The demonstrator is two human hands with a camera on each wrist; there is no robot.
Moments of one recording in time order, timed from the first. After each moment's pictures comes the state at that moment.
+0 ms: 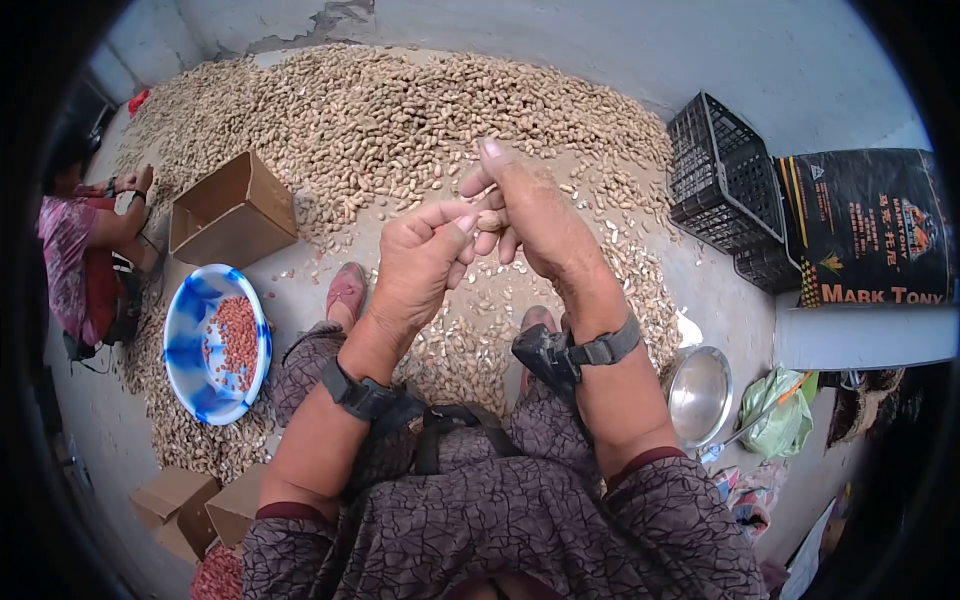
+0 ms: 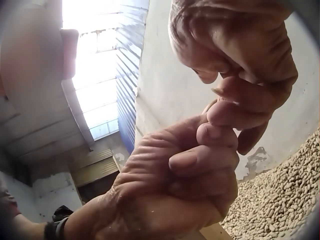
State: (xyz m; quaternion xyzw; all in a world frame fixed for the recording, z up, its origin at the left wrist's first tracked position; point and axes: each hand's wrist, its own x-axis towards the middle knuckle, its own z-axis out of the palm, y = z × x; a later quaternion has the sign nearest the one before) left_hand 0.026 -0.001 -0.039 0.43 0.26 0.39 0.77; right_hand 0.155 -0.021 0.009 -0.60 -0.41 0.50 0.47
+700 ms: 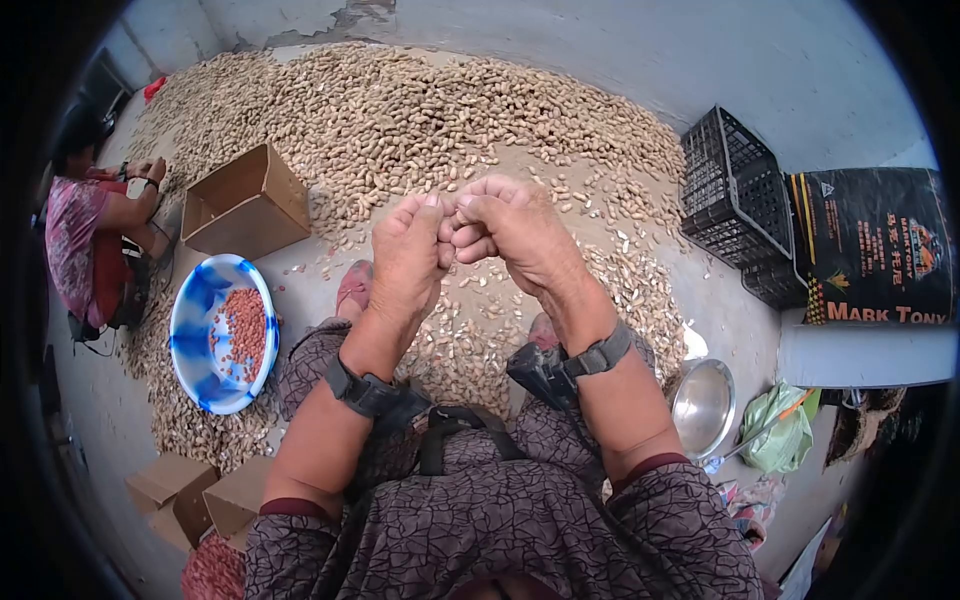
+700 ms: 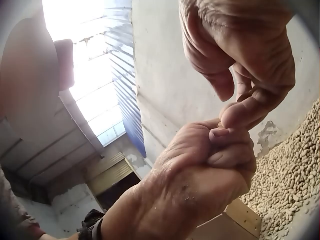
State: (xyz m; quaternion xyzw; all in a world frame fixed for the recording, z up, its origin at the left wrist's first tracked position) left_hand 0.020 0.010 -0.042 0.32 0.36 0.48 0.73; right_hand 0.137 -0.016 -0.003 -0.53 -0.36 0.58 0.50
